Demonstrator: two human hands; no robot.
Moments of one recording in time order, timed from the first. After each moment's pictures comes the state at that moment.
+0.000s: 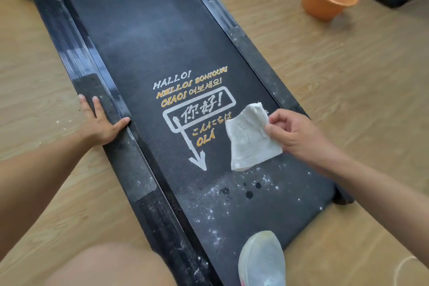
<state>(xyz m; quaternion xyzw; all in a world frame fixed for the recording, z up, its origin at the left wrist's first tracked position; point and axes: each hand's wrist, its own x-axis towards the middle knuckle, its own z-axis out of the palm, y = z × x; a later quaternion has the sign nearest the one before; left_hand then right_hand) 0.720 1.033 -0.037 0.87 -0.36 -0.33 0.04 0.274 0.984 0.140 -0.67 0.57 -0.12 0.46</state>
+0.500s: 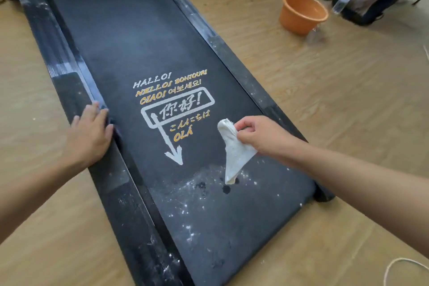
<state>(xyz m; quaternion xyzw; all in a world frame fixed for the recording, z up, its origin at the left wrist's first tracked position) 0.661 1.074 -0.049 0.81 -0.57 -0.08 0.12 0.252 1.007 0.126 -0.66 0.59 -0.05 0.45</state>
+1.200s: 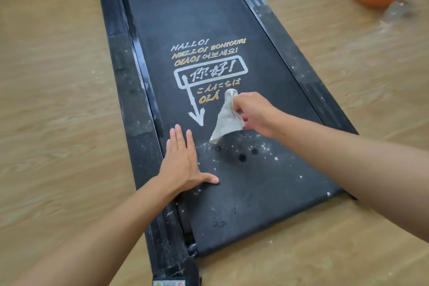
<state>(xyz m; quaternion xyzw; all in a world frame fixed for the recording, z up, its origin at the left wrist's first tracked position) 0.419 1.181 -0.061 0.80 -0.54 -0.24 -0.05 0.286 1.006 0.041 -0.56 0.54 -0.08 0.63</state>
